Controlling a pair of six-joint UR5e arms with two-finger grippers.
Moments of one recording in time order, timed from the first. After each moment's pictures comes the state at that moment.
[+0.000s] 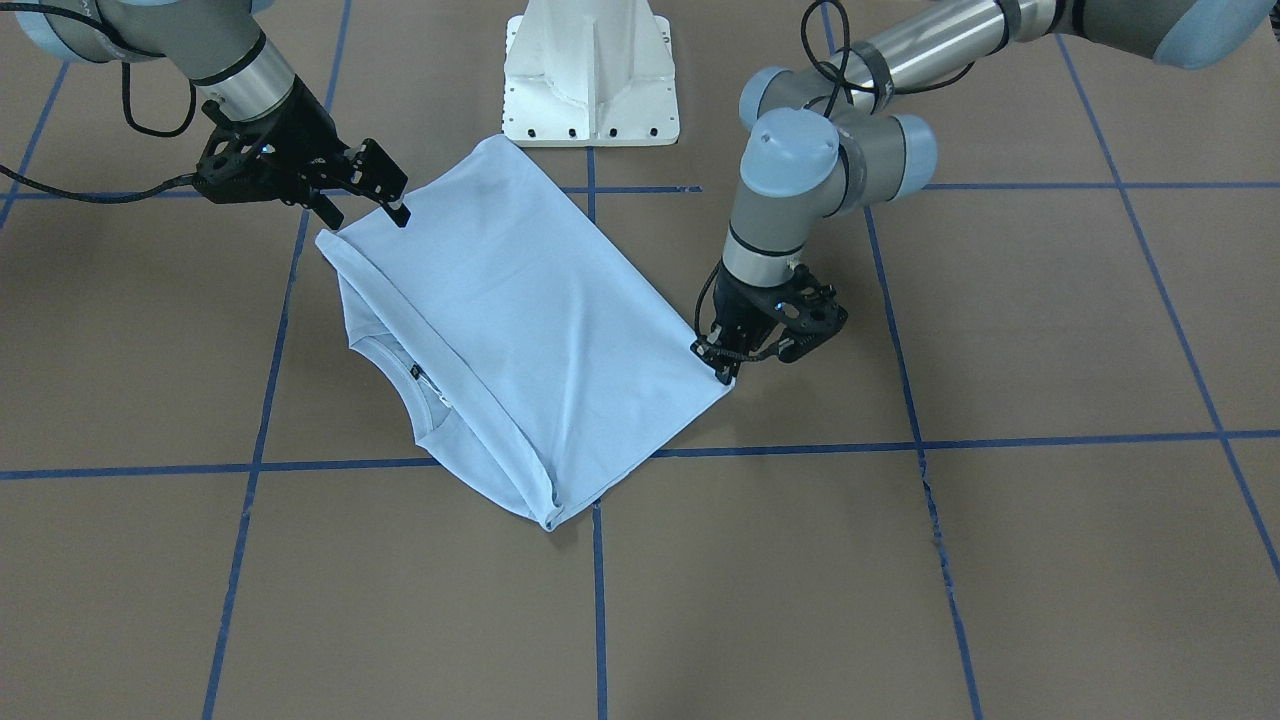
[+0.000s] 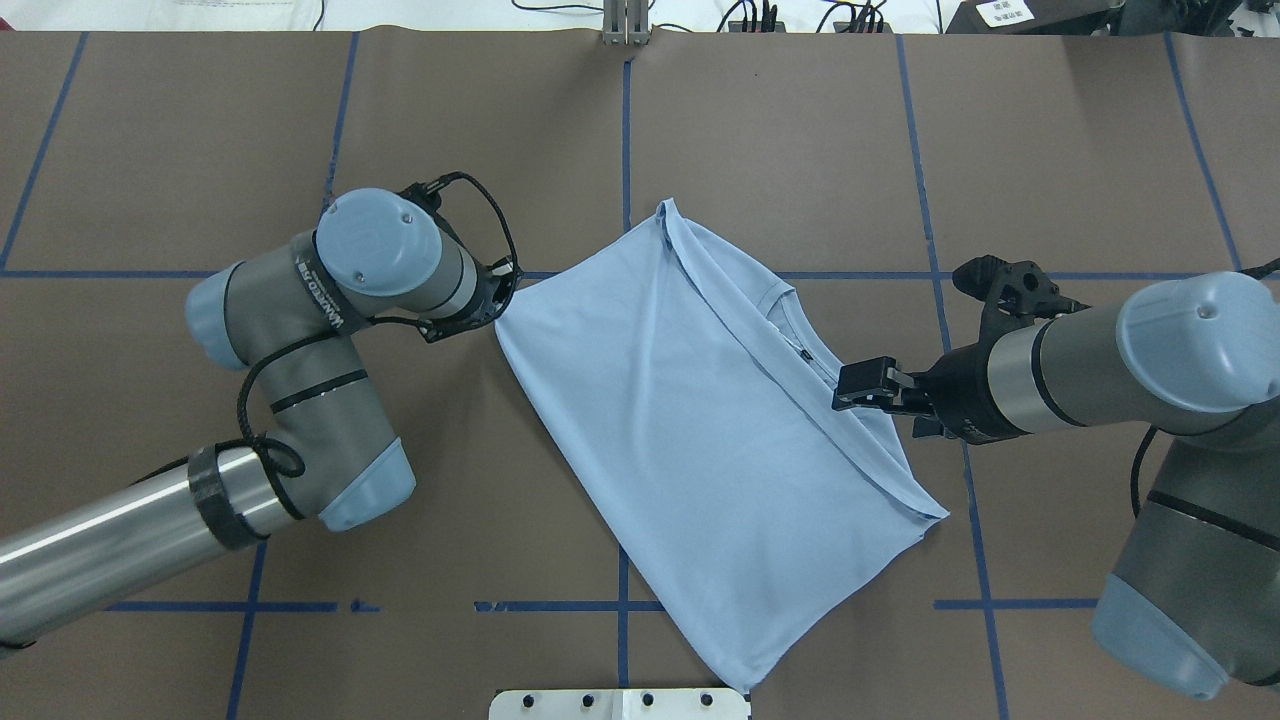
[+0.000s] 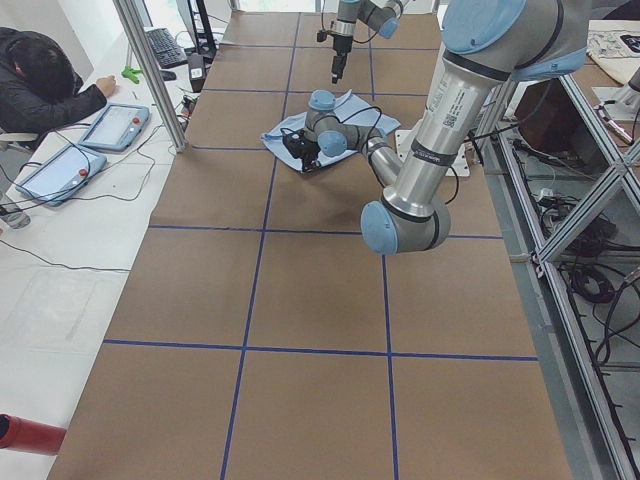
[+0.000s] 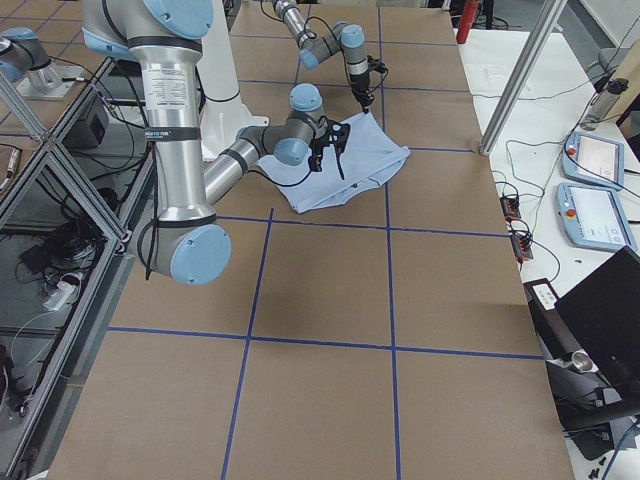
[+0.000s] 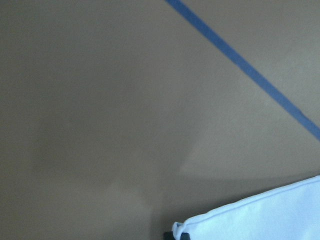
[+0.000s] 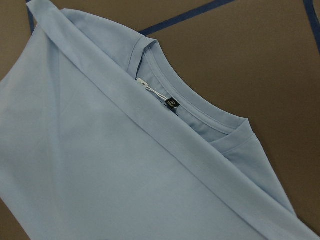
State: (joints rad) left arm -0.64 -2.22 -1.47 -1.90 -1.76 -1.74; right arm 0.59 -1.48 2.10 -1.15 1.95 1.51
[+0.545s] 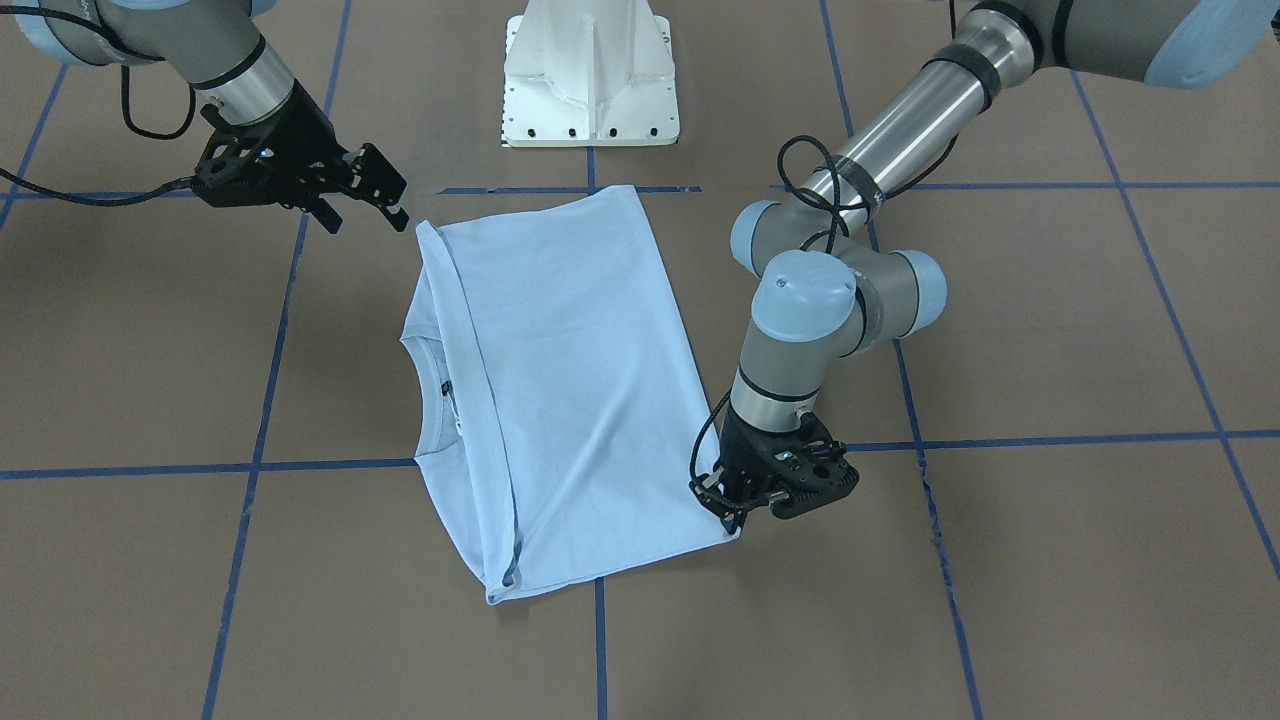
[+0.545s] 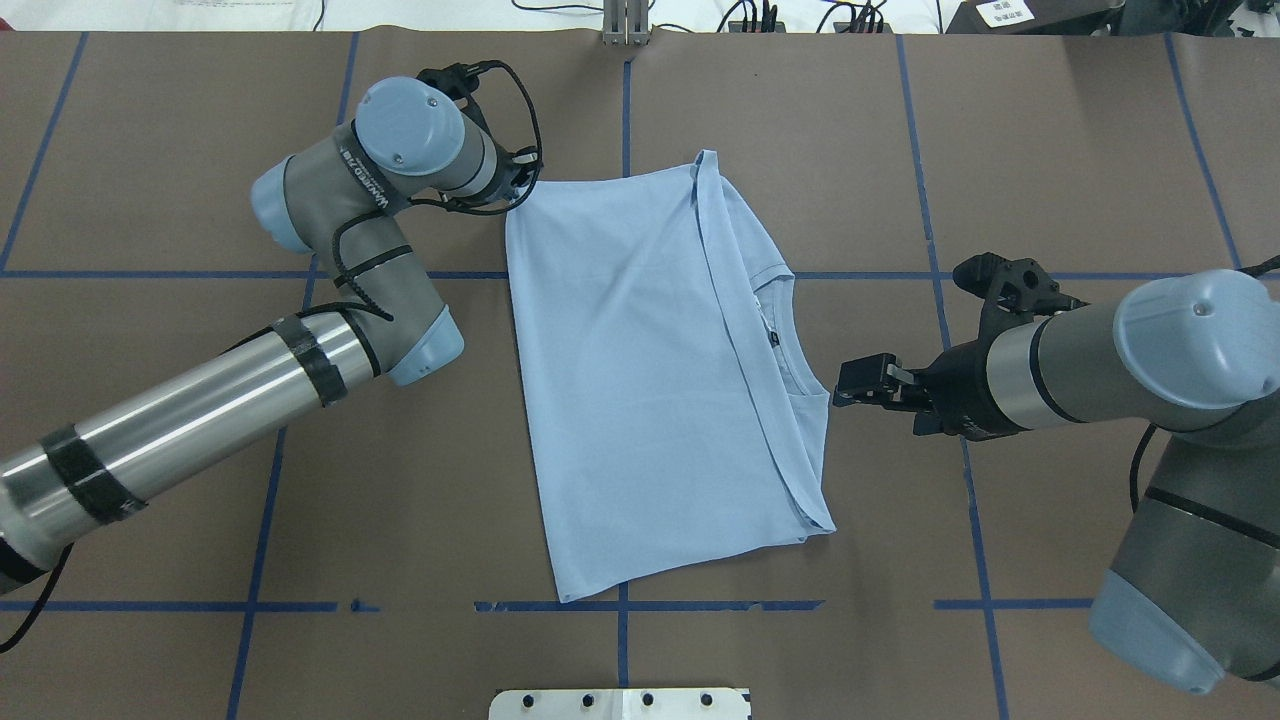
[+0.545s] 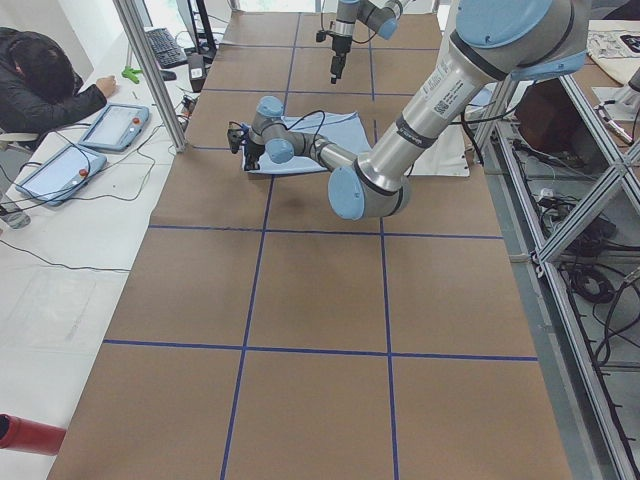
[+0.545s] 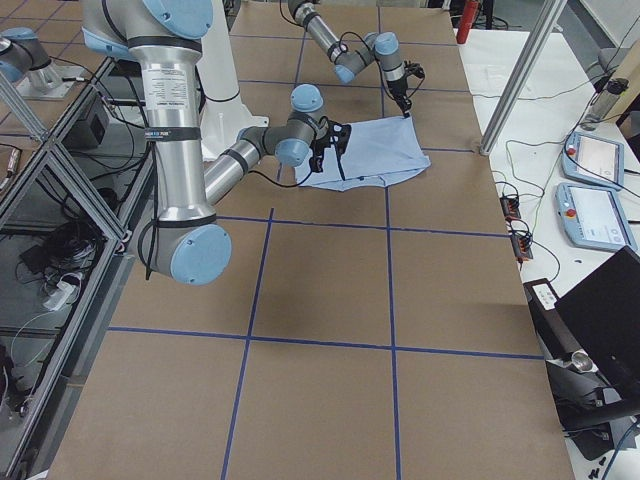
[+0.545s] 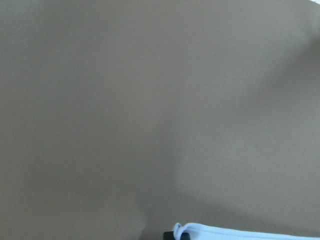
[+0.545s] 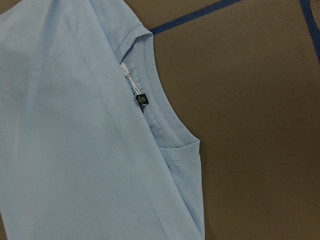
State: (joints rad) left arm -0.74 -2.45 -1.03 -2.23 -1.72 -1.48; right arm 0.60 -1.47 2.09 -1.15 1.94 1.51
